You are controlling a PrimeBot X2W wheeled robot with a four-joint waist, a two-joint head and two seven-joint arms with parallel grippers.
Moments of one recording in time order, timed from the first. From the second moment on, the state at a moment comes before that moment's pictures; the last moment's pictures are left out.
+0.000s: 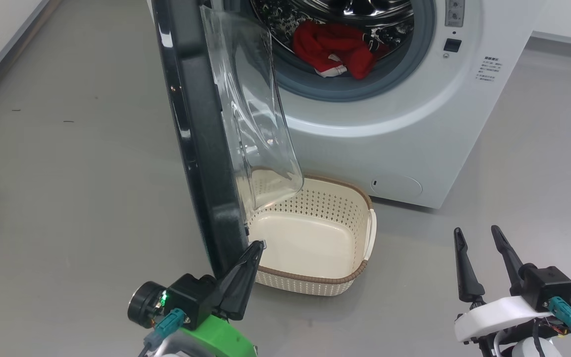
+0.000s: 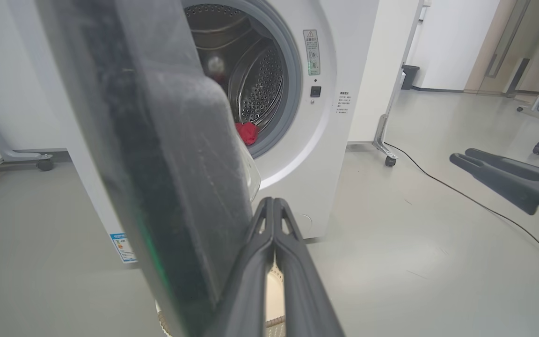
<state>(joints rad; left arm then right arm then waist) -0.09 0.09 -0.54 0.04 -0.39 0.01 -0.11 0.03 -0.05 0.05 0.20 0.22 0.05 -0.26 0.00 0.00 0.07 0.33</state>
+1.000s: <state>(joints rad) -0.05 0.11 -0.31 0.11 -0.41 0.10 -0.16 0.03 -0.04 0.04 0.20 0.21 0.06 -0.26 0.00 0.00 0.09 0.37</state>
